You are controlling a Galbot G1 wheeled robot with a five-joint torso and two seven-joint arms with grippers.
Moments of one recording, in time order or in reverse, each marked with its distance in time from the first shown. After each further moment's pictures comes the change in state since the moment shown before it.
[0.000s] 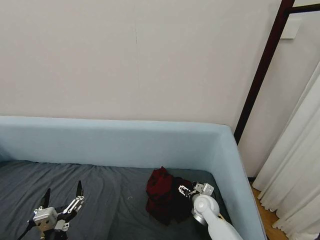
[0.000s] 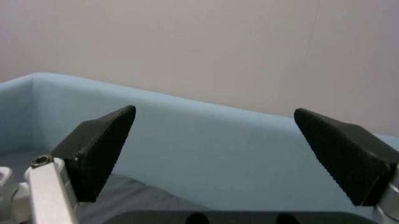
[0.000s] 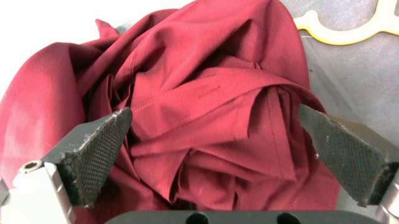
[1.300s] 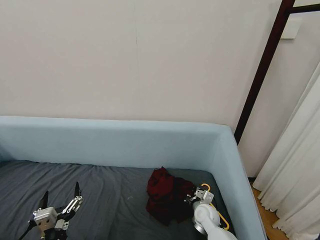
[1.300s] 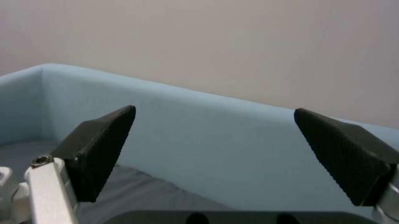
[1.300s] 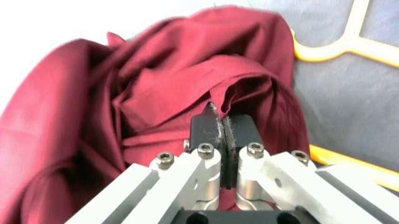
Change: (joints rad) left arm -0.042 0.018 0.026 0.058 0.008 0.002 -0.052; right arm -0.114 -0.081 -0.024 0.075 -0.091 0.129 -0.155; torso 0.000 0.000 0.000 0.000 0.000
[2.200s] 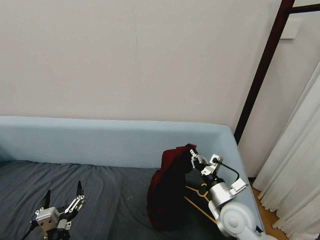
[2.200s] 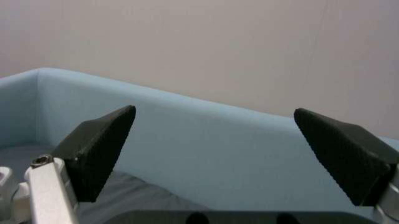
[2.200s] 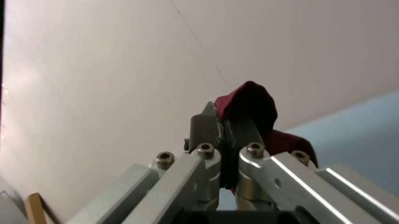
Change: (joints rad) left arm 0.011 -0.005 0.028 -0.022 0.013 -0.023 -0.015; right arm -0.024 -0.391 -0.016 0.664 0.177 0.400 -0.391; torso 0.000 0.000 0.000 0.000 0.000
